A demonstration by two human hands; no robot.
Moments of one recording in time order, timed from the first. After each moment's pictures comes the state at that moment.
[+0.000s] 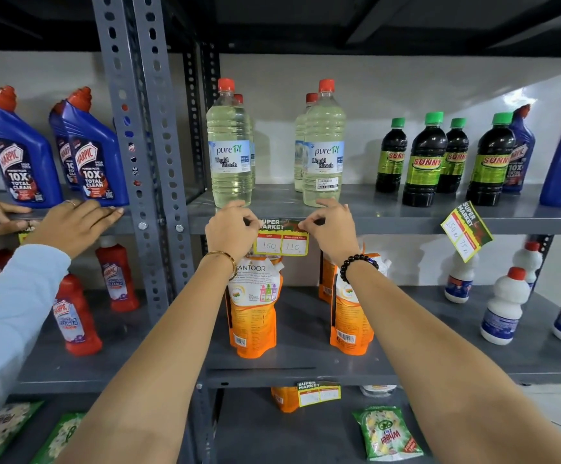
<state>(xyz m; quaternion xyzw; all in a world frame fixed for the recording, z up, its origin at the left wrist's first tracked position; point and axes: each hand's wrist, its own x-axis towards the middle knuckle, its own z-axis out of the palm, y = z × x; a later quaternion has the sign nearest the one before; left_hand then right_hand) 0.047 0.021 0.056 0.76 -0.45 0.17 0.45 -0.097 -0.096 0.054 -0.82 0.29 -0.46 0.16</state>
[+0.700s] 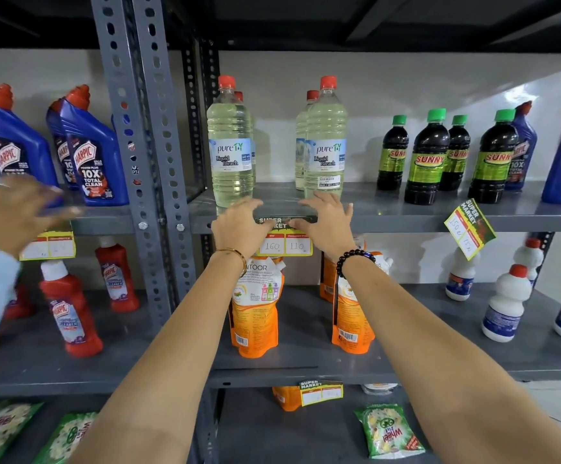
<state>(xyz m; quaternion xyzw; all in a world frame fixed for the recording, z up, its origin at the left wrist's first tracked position) 0.039 0.015 0.058 0.78 -0.45 0.18 0.39 -0.085 -0.091 0.057 -0.84 0.32 -0.42 0.10</state>
